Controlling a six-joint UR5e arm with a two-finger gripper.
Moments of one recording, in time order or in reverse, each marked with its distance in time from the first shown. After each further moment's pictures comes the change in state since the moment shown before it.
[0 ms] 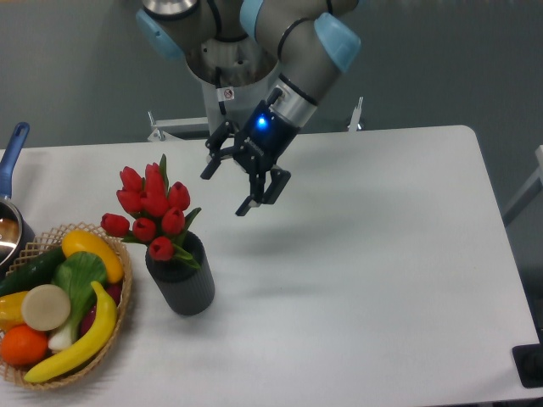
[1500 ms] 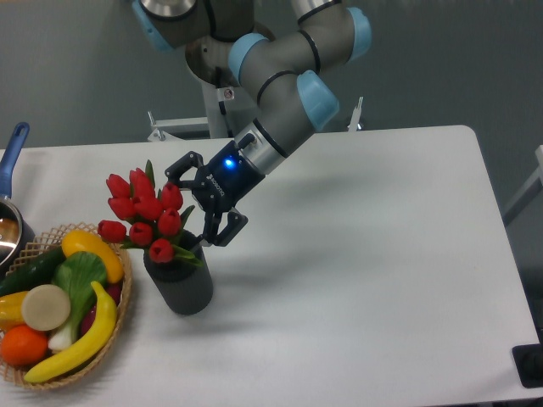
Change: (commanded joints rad) arm -0.124 -0.146 0.100 0.118 -0.031 -0.103
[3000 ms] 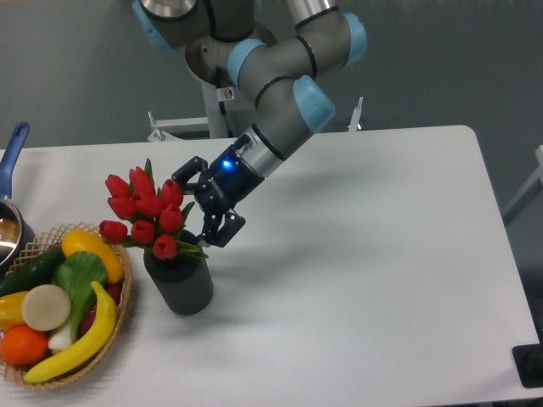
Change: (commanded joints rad) arm -0.005 -0.006 -0.049 0.023 -0.061 0.124
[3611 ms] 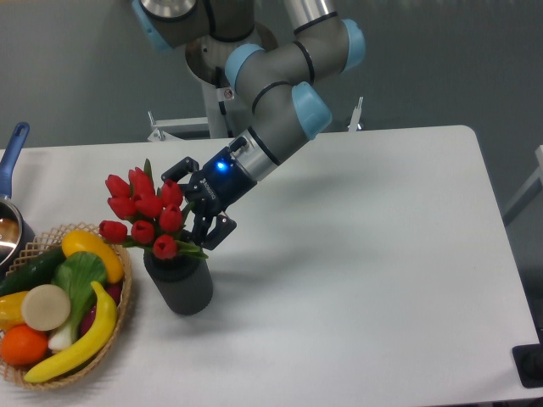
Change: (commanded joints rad) arm -0.021 -0.023 0.034 0.015 0.000 -0.014
